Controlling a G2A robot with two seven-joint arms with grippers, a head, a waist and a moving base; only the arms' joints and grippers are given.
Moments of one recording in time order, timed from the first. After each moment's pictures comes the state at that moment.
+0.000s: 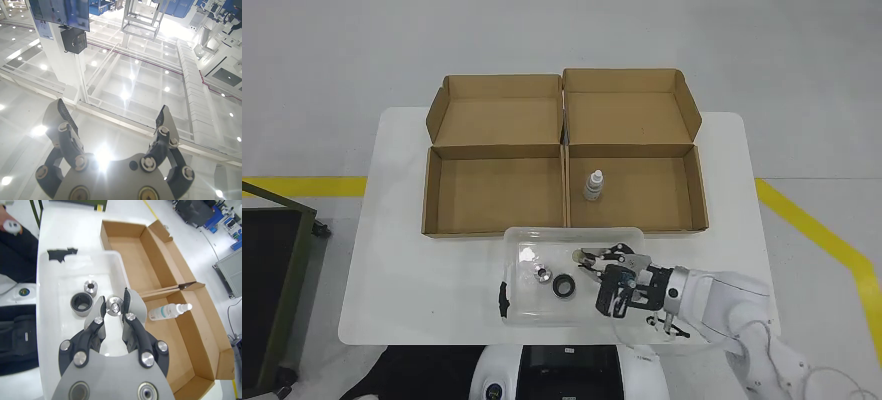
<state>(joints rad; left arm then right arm) -0.17 -0.33 -0.48 -1.21 3.07 0.34 0.06 -1.46 -1.11 1.27 -2.13 -1.49 -0.79 0.23</state>
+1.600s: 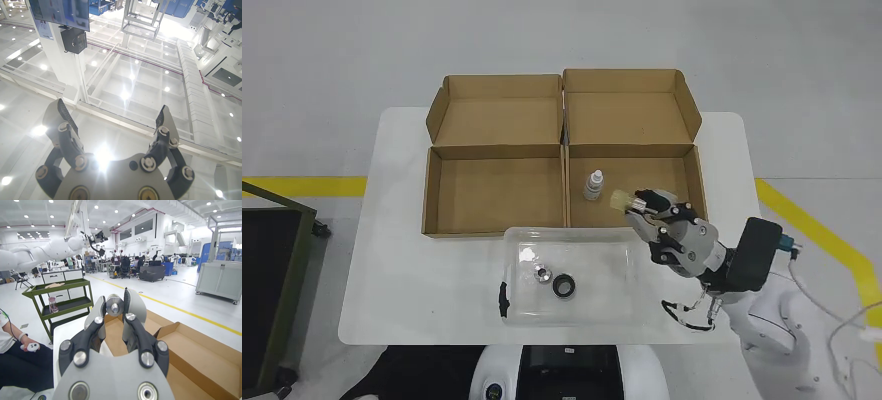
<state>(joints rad) -0.17 -0.33 -0.48 -1.21 3.07 0.34 0.06 -1.48 -1.12 1.43 -2.15 -0.99 -0.65 -0.04</state>
